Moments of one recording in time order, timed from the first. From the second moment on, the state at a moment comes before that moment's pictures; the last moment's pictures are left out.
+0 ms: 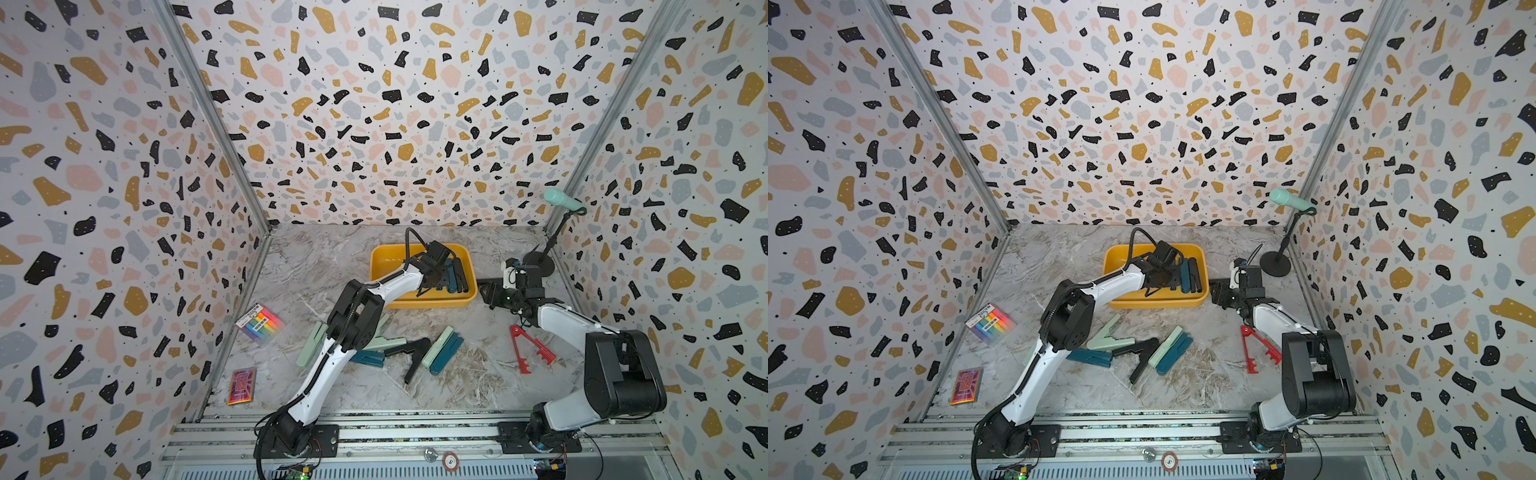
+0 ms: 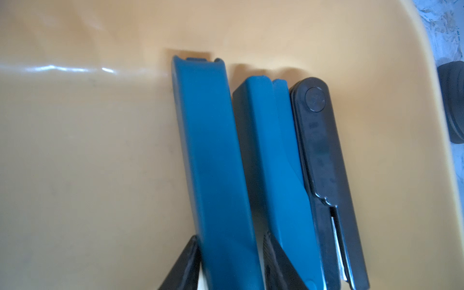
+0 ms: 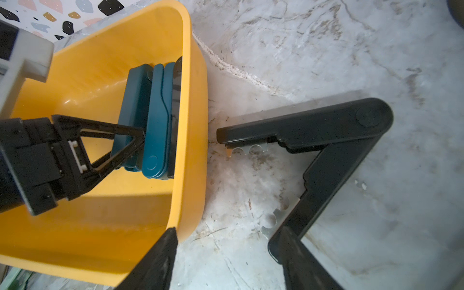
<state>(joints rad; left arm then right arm) -0.72 2.47 2.06 -0.48 0.00 -0.65 0.09 1.49 0.77 -0.04 -0.24 0.27</state>
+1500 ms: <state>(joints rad) -0.73 1.82 1.38 -0.26 -0.37 -0.42 0.76 1.19 0.65 -0.32 -0.02 0.87</state>
